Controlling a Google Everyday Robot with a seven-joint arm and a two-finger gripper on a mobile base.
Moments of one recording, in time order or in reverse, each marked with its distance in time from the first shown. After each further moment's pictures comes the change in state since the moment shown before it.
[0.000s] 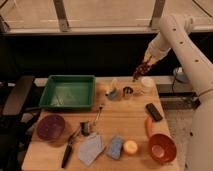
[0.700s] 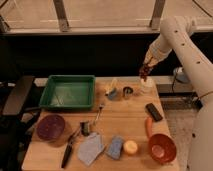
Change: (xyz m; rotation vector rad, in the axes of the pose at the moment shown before) arm 0.000 0.004 0.008 -0.008 -0.003 -0.002
